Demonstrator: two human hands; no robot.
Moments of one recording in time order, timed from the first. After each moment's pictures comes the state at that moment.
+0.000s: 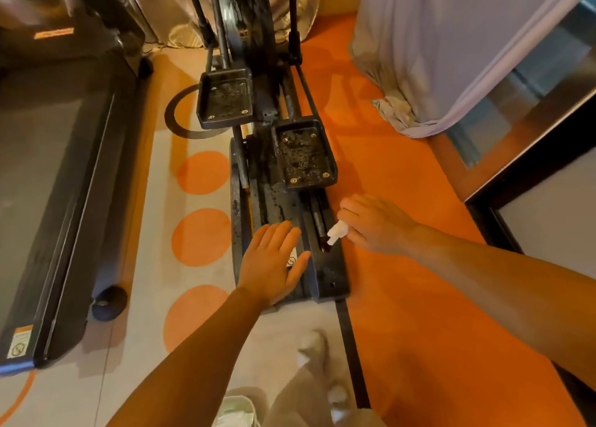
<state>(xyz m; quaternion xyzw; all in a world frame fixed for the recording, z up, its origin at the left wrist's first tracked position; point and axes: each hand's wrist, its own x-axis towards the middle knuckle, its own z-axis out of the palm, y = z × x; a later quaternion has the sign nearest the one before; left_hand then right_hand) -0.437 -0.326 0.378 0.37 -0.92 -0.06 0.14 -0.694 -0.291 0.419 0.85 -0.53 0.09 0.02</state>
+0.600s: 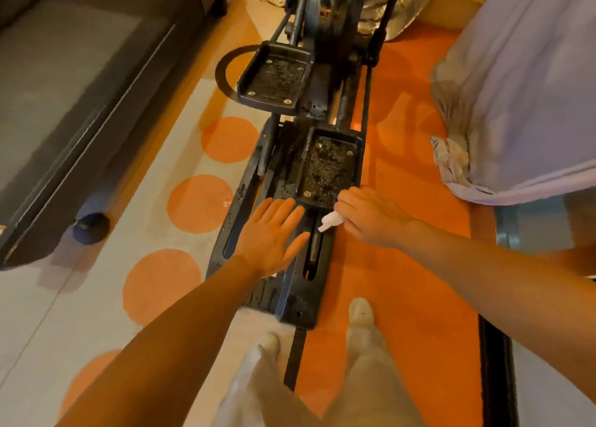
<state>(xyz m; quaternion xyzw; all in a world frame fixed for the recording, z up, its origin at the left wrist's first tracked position) -0.529 -0.445 0.354 0.49 -0.86 -0.04 0.14 -0.776 -0.490 0.398 0.94 -0.35 0.02 0.01</state>
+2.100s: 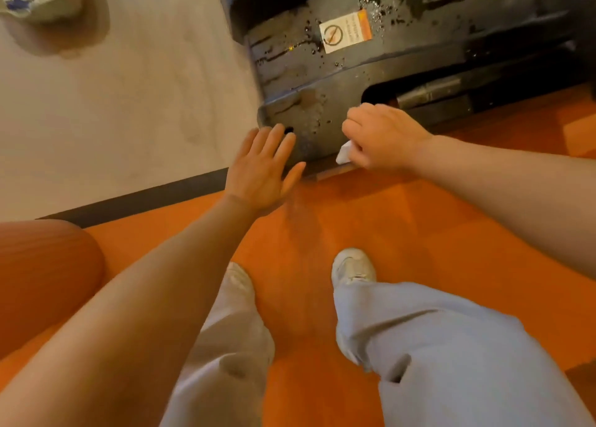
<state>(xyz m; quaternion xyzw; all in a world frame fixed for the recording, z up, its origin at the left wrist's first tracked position) -0.737 -0.237 -0.161 0.89 -0.44 -0.12 0.08 -0.797 -0.471 -0.113 0.98 0.13 -0.16 -0.06</state>
